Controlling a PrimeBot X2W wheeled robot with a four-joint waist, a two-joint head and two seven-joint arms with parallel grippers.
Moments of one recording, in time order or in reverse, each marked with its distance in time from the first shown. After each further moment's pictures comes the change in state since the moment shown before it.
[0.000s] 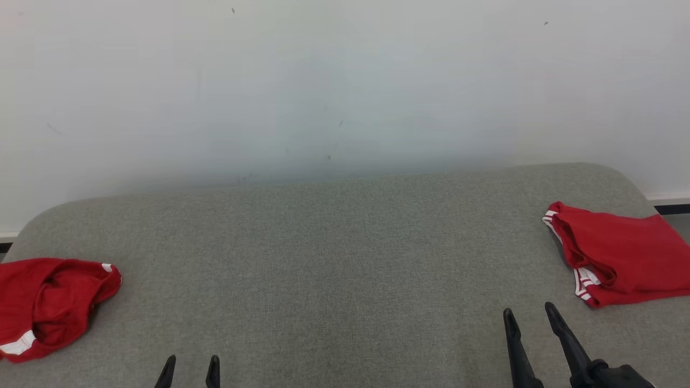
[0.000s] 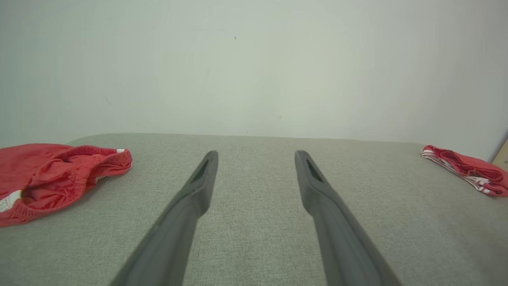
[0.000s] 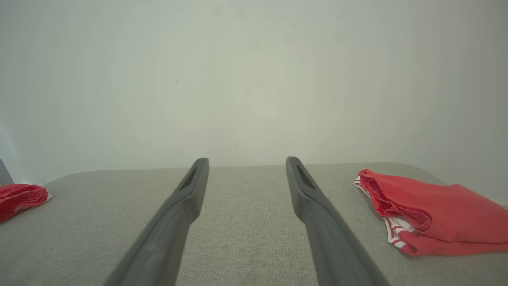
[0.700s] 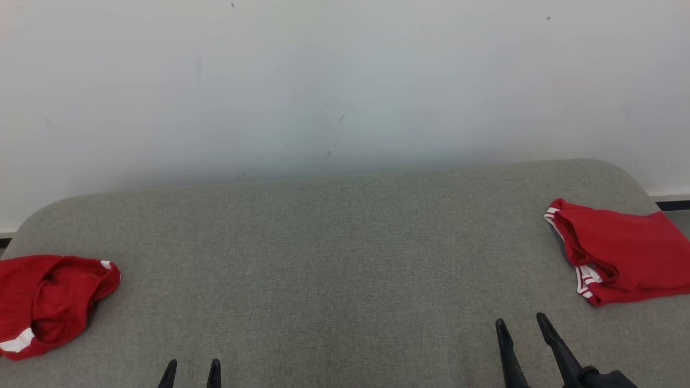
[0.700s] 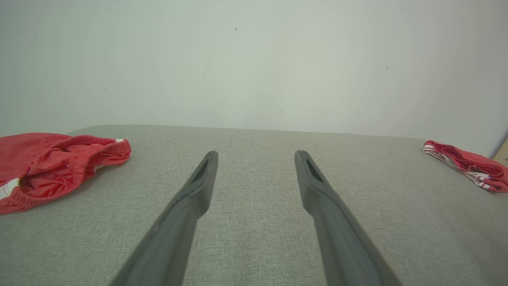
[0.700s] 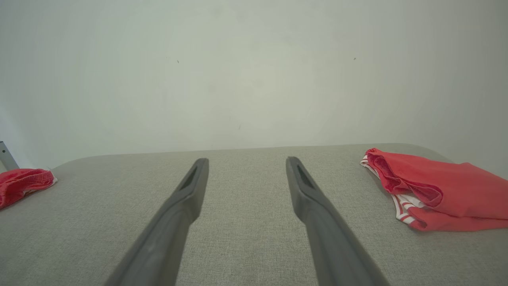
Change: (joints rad) left arm 0.012 -0.002 -0.009 0.001 -0.005 0.009 0.000; right arm 0.020 0.008 0.020 0.032 0.001 0.000 0.000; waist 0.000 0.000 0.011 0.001
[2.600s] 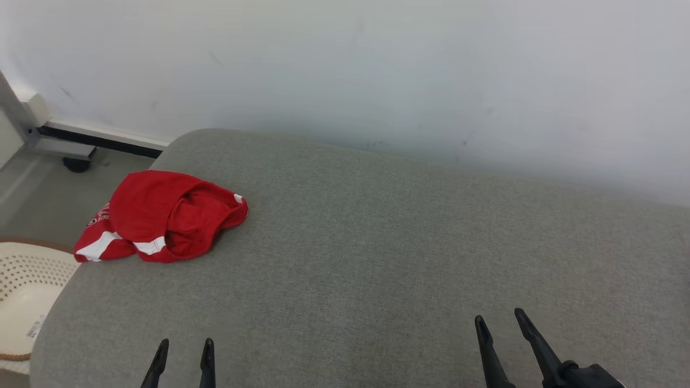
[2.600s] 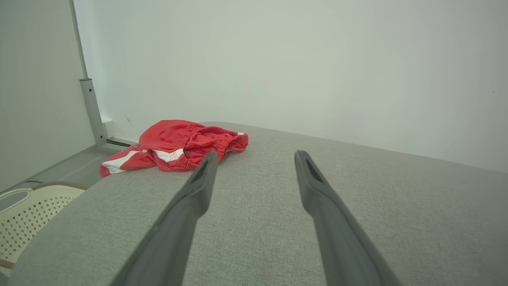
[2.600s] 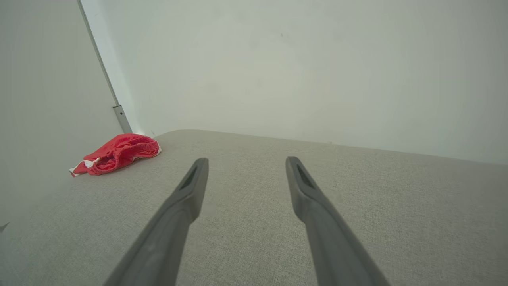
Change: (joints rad) left arm -0.040 0.000 0.015 -0.025 0.020 0.011 0.000; right arm -0.029 0.013 0.053 0.021 0.008 0.000 0.000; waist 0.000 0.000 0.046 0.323
